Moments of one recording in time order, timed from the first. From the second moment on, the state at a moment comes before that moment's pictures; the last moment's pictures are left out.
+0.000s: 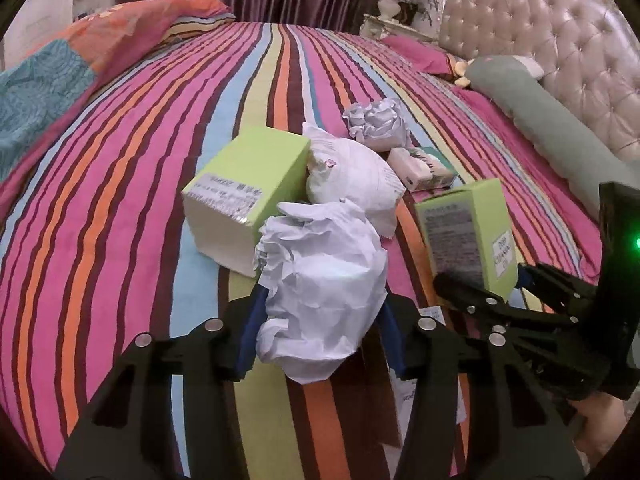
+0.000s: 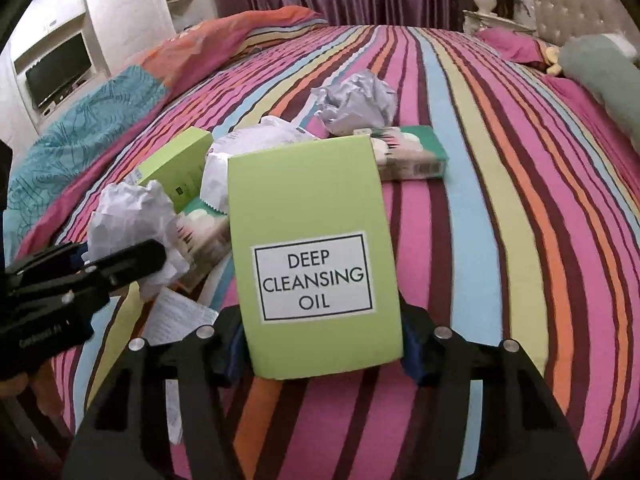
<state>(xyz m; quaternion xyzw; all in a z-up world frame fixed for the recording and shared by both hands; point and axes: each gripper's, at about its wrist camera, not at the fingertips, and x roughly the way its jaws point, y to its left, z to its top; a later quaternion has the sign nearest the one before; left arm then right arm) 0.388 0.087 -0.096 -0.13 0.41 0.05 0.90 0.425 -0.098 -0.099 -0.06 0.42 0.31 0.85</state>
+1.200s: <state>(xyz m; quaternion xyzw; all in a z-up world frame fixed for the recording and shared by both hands) 0.187 0.086 -0.051 -0.11 0.37 0.06 0.92 0.281 -0.196 -0.055 0.05 0.42 0.27 0.87</state>
